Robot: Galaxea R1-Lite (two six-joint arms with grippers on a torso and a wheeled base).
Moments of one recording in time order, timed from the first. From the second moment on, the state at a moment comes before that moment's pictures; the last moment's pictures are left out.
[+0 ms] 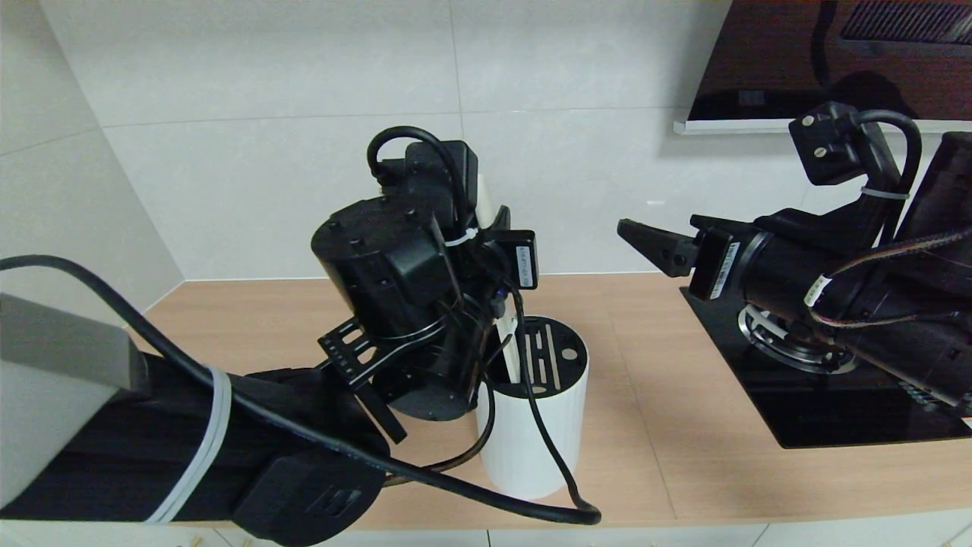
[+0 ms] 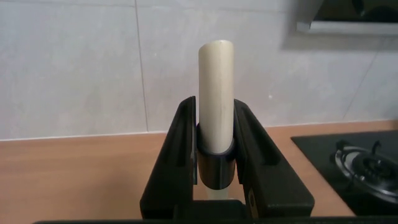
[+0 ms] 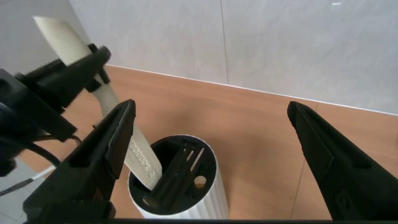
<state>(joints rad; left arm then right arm) -0.83 1.90 -1.00 -1.13 0.67 0.04 0.66 1.52 -0.85 -0.73 -0.14 0.13</state>
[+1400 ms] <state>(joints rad) -0.86 2.07 -0.92 -1.15 0.68 -0.01 0.66 1.53 -0.84 -0.73 -0.14 0.13</state>
